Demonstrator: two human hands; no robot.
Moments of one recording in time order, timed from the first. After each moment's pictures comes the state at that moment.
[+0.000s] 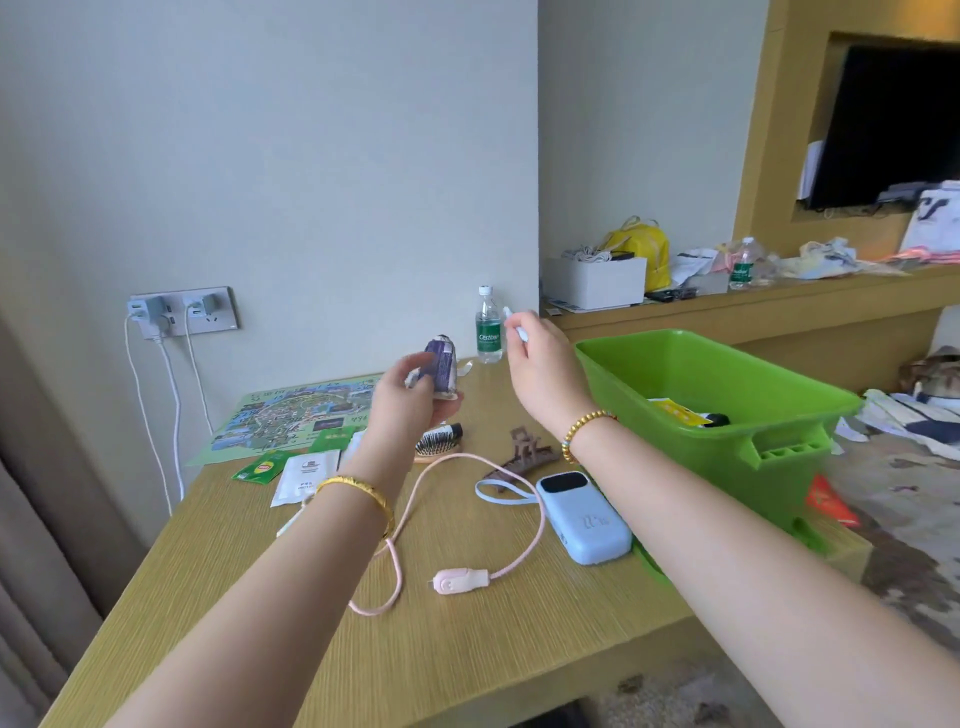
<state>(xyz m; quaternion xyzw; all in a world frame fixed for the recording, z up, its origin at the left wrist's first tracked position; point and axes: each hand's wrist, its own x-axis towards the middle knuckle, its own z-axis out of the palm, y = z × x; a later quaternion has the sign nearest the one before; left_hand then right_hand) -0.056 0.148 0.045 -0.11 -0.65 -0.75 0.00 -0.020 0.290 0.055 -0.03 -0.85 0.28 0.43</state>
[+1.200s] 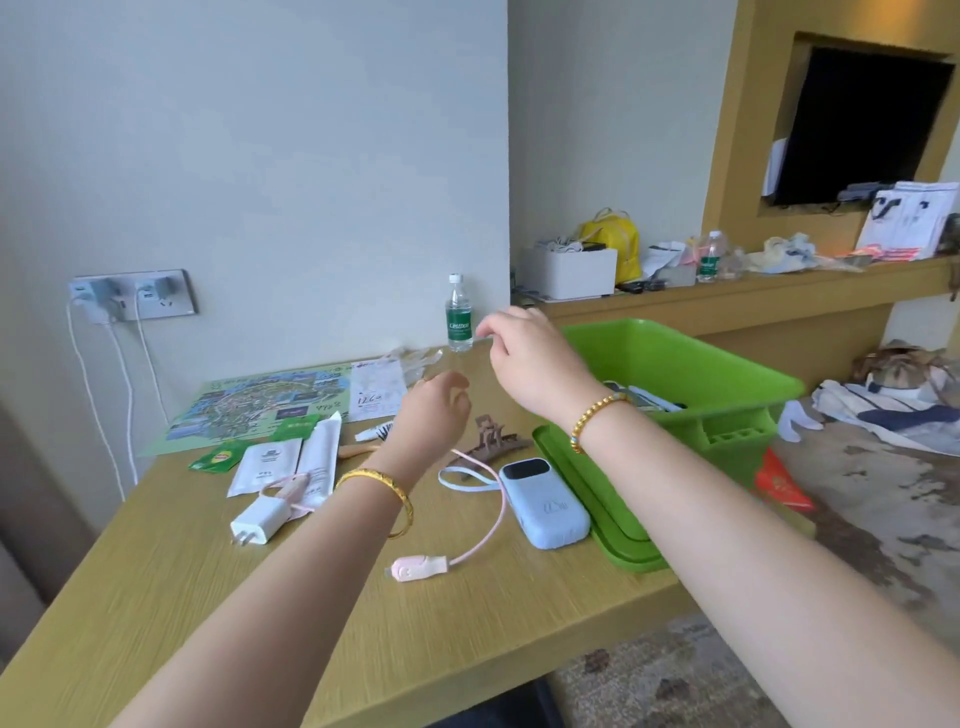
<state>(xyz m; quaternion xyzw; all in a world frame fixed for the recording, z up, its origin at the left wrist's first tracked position) -0.047 0.194 0.017 -0.28 -0.88 -0.36 0.11 0.017 0.310 0.067 0.01 -0.93 0.14 0.35</state>
